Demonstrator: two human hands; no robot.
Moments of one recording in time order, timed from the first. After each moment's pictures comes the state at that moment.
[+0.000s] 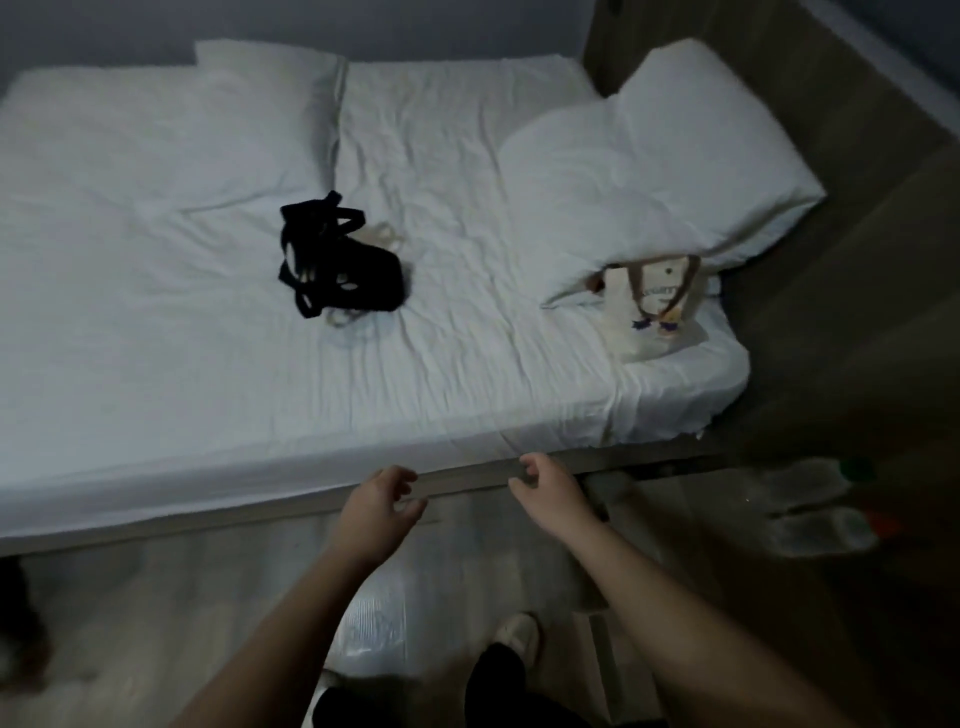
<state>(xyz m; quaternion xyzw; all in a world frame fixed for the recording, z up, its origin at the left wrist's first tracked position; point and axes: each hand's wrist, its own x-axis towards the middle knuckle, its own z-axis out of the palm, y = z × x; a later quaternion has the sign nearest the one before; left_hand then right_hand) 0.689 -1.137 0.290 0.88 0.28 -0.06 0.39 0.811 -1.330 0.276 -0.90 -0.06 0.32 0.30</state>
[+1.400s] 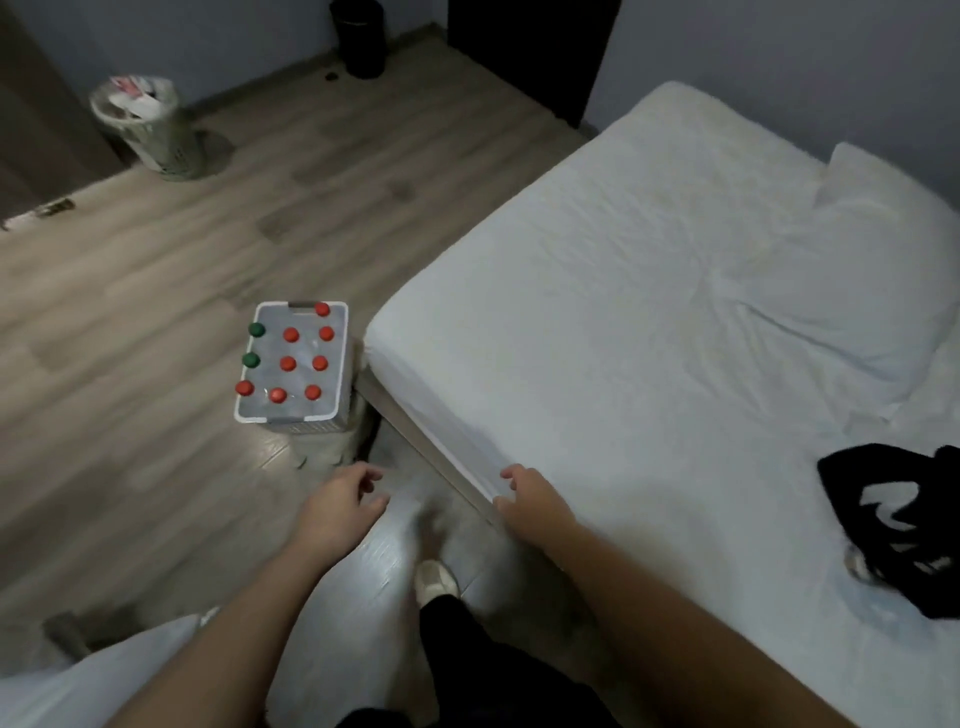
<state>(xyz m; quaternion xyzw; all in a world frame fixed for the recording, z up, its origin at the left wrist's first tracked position) 0.217 -0.516 0.258 0.65 0.64 0.04 0.40 0.465 -0.564 0.242 -0.75 -0.50 0.43 0.00</state>
